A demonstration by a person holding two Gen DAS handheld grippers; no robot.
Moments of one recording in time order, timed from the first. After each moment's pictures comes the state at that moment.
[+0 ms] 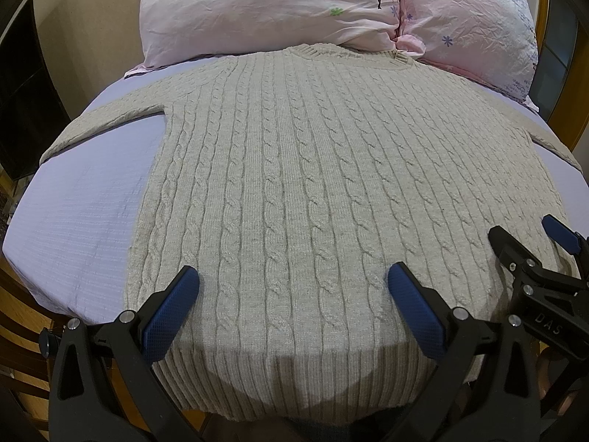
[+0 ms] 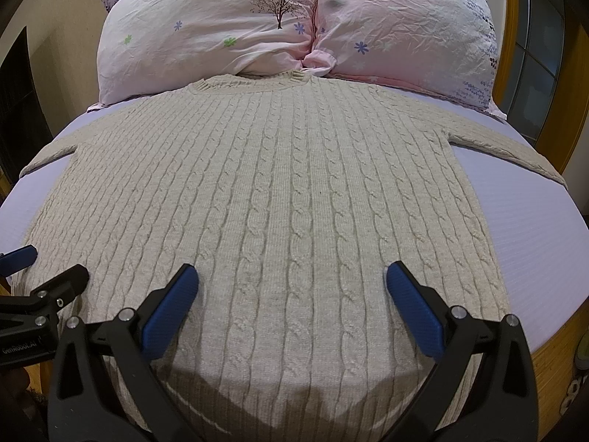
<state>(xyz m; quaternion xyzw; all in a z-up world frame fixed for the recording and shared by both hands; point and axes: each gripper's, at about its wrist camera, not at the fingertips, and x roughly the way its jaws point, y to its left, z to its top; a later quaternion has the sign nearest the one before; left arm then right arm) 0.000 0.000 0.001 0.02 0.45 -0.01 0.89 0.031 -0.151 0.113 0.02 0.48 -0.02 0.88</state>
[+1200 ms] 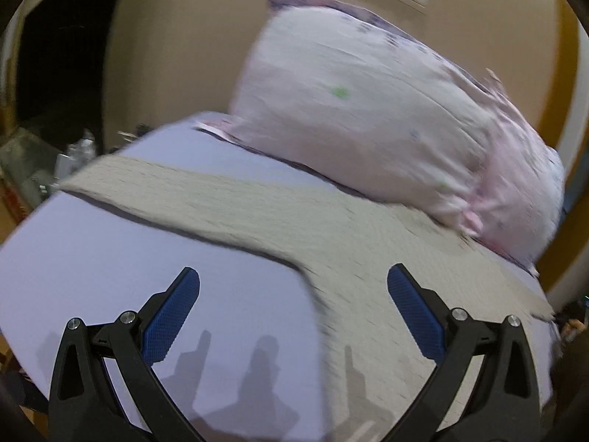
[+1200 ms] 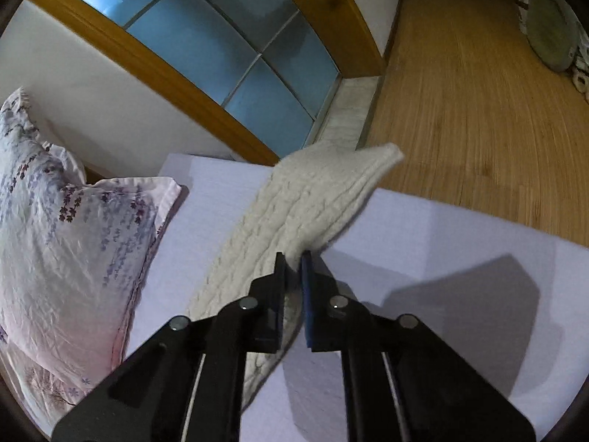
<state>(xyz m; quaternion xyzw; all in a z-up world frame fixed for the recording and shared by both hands) 0.090 0.196 0.060 -0.16 0.29 0.02 0.94 0.134 -0.638 0.099 0.42 0.35 -0.36 0.75</state>
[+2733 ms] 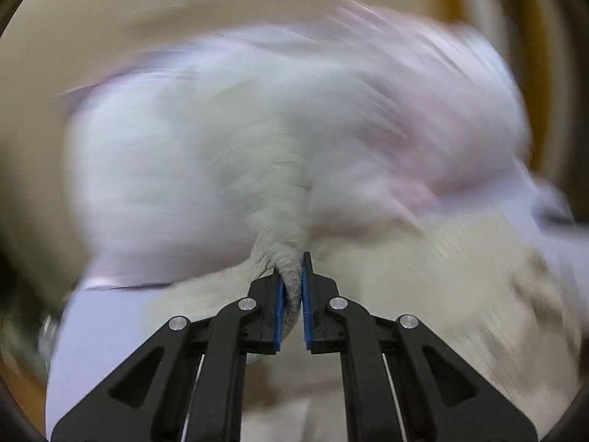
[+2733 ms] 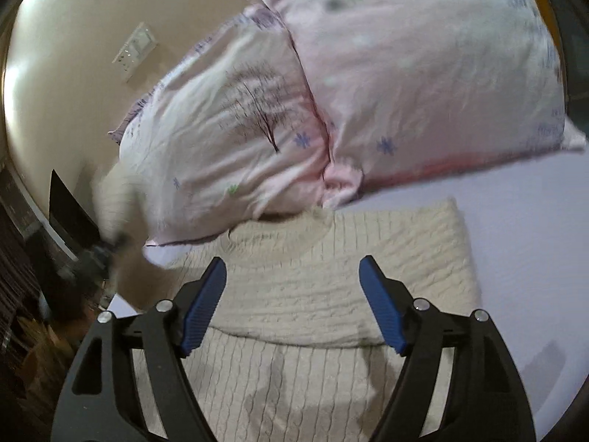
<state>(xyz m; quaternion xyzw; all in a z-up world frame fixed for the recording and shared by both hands) 0.197 -0.037 0.096 0.16 0.29 -0.15 0.93 0.227 -0.290 0.158 0.24 0.43 0.12 0.86</state>
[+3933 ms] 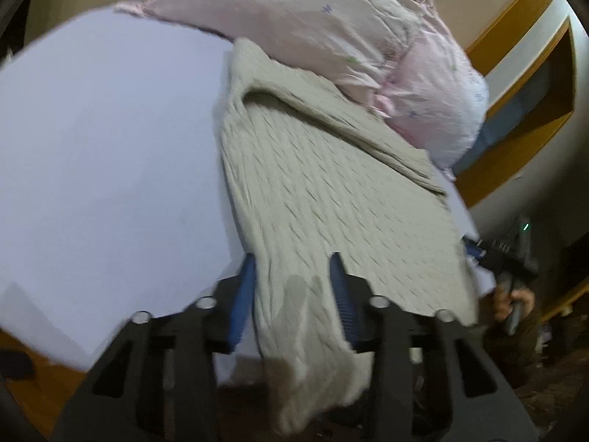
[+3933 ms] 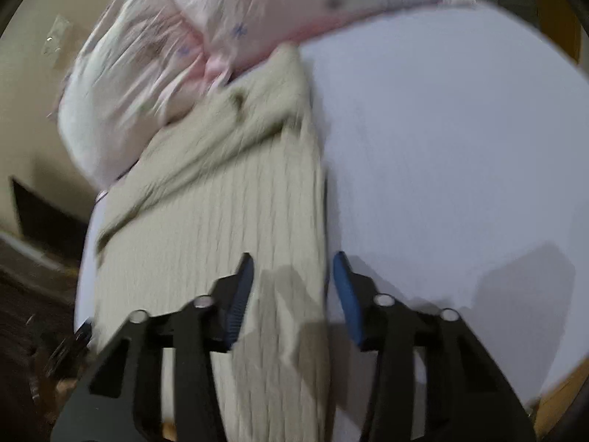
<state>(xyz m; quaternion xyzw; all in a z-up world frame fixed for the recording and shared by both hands) 0.026 0.172 0.023 -0.21 0.45 -0.22 0.84 0.075 -0.363 0.107 0.31 0.56 0.07 0.76</state>
